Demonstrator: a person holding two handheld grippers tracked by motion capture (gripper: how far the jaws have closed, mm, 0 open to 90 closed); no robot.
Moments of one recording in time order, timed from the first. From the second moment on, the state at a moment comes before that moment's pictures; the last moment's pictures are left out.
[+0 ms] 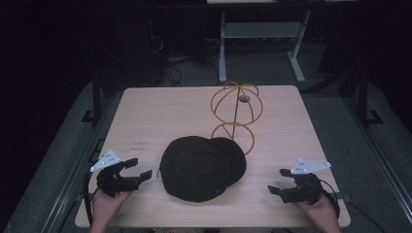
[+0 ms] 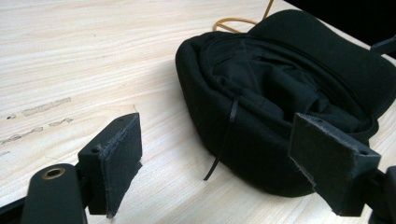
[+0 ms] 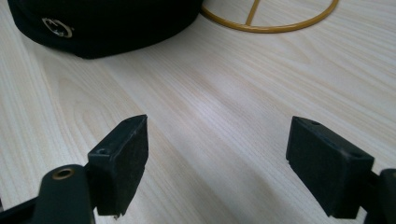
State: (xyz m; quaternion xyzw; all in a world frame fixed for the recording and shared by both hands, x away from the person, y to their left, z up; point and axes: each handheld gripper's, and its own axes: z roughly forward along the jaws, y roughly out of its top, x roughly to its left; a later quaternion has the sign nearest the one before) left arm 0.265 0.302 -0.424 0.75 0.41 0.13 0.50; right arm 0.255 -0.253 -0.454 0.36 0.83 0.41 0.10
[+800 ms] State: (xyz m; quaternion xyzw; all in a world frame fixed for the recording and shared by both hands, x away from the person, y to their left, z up) left arm 0.266 0.304 -0.426 0.76 0.41 0.12 0.49; right arm 0.252 -0.217 -0.414 0.30 0.85 0.41 0.09
